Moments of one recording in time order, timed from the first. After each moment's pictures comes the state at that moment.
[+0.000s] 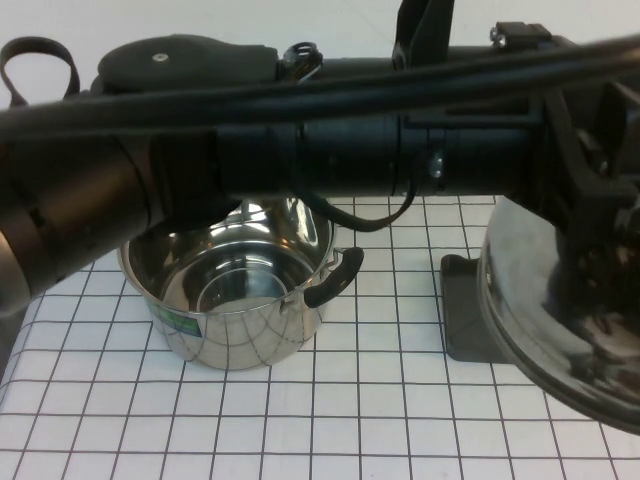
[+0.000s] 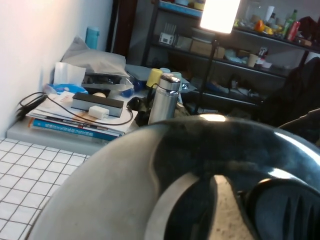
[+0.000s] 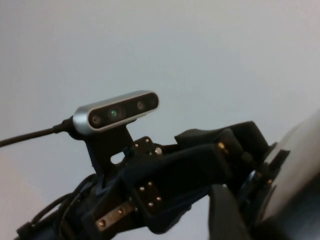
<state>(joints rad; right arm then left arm) -0.08 0.31 -0.46 1.70 0.65 -0.81 -0.75 1.54 -1.43 -1.65 0.86 1.38</state>
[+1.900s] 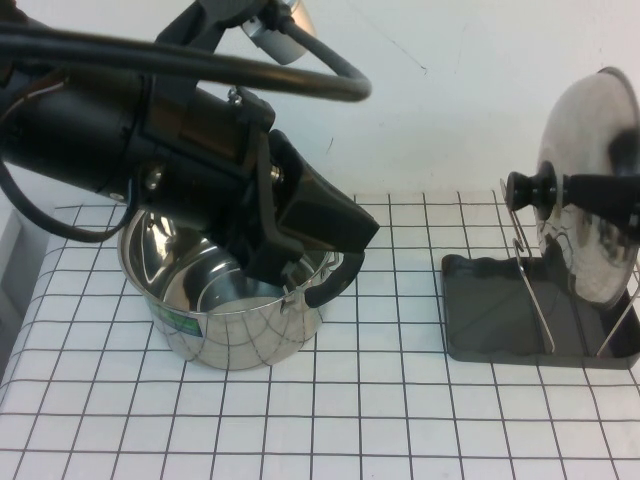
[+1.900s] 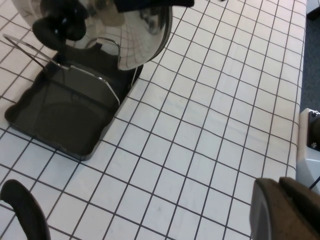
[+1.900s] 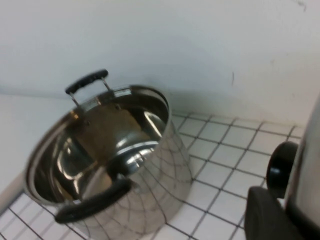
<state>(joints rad) -0.08 1.41 -0.78 1.71 0.82 -1.64 -0.43 1.36 -1.43 -0.85 1.21 0.81</state>
